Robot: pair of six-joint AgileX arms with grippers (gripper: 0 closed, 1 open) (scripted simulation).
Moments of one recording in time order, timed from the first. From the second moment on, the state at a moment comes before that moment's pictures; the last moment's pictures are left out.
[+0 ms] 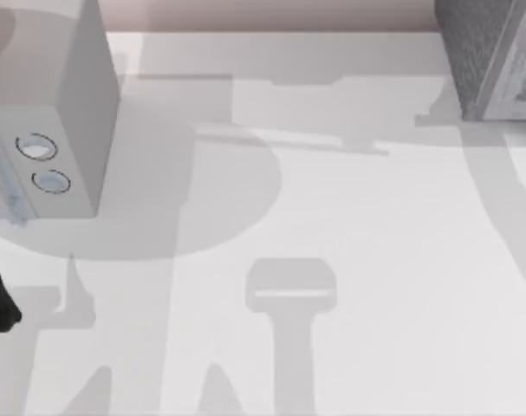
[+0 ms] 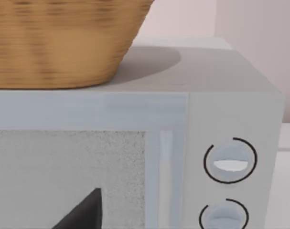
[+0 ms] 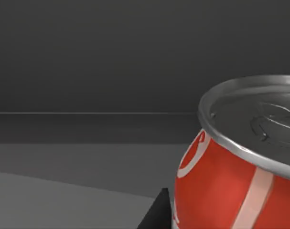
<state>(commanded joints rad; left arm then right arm) 0.00 0.00 0.00 0.00 0.00 0.00 0.17 1.25 1.64 -0.39 0.18 0.02</state>
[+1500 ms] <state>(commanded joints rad) 0.00 0.00 0.00 0.00 0.00 0.00 0.15 1.67 2.20 -0.54 0.16 0.02</state>
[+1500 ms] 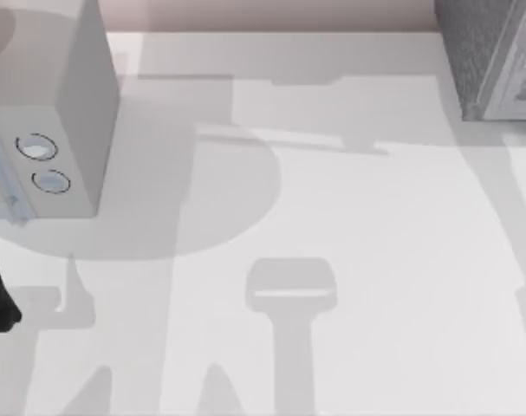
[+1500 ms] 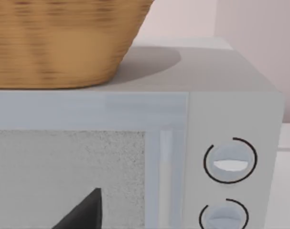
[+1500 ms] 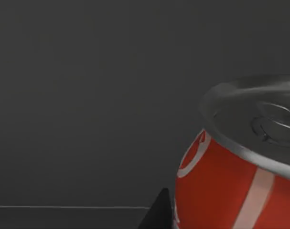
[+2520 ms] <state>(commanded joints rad) 0.00 0.00 0.00 0.00 0.00 0.00 0.10 2.08 2.76 -0.68 0.12 0.02</state>
